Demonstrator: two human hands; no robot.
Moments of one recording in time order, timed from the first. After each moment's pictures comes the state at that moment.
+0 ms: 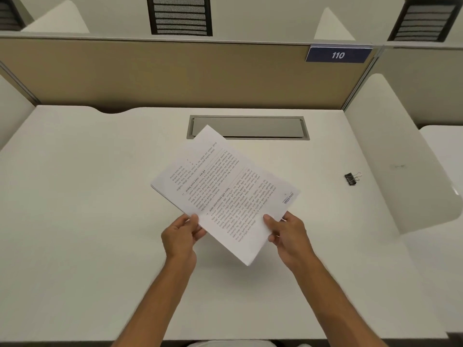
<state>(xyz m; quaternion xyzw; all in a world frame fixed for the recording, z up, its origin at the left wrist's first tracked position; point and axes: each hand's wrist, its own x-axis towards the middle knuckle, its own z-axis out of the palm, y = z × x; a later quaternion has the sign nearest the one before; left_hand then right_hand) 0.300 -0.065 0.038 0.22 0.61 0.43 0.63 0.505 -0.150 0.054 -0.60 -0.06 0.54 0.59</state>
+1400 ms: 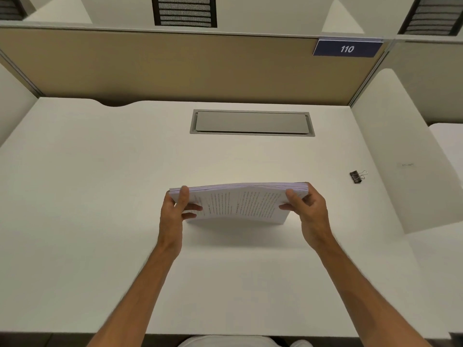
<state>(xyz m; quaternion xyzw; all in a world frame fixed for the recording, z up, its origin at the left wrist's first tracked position) 0.280 -0.032 0.049 0.45 0.52 0.41 0.59 0.556 -0.134 0.051 -0.60 -0.33 0.39 0.61</state>
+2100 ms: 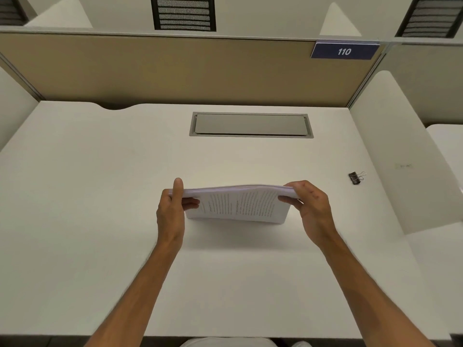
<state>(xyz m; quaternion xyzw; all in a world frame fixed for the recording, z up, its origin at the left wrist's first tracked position) 0.291 -0.025 0.062 0.41 0.57 0.45 0.56 0.565 -0.130 0.062 -0.56 -0.31 0.43 0.64</state>
